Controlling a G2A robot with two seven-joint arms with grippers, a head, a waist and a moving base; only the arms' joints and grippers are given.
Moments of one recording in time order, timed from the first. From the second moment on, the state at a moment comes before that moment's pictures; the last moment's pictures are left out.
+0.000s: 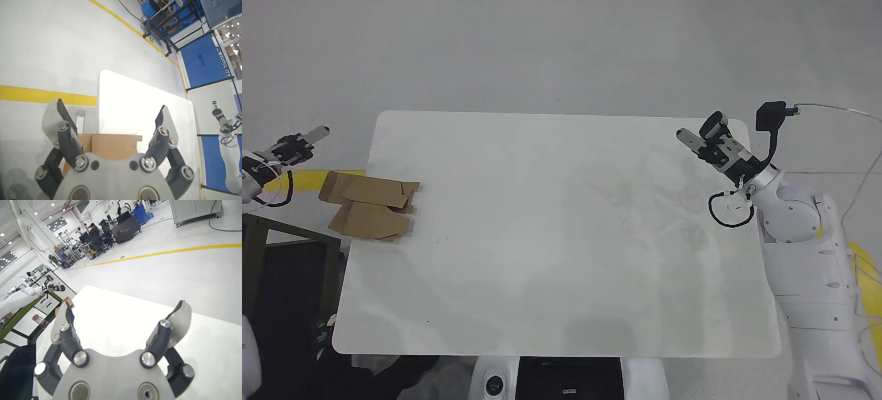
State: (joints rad) left arm 0.50 -0.76 -1.47 -0.38 0.30 -0.76 -0.79; right arm -0.97 -1.15 1.50 -1.32 -0.47 -0.71 0.42
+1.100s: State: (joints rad) left arm 0.50 -0.77 -1.36 -0.22 0.49 -0.79 -0.75; right arm -0.97 -1.15 1.50 -1.32 -0.47 -0.71 0.42
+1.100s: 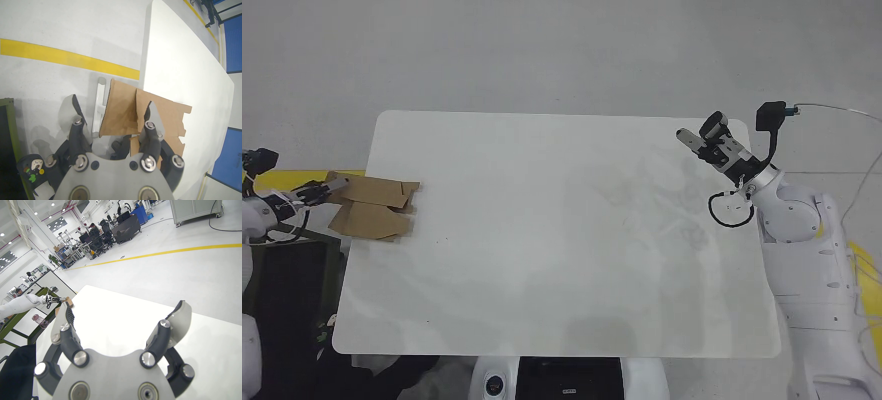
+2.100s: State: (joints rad) left arm 0.38 -0.80 -1.44 -0.33 0.08 -0.72 -0.89; right arm -0.97 -1.15 1.50 -1.32 -0.47 -0.71 0.42
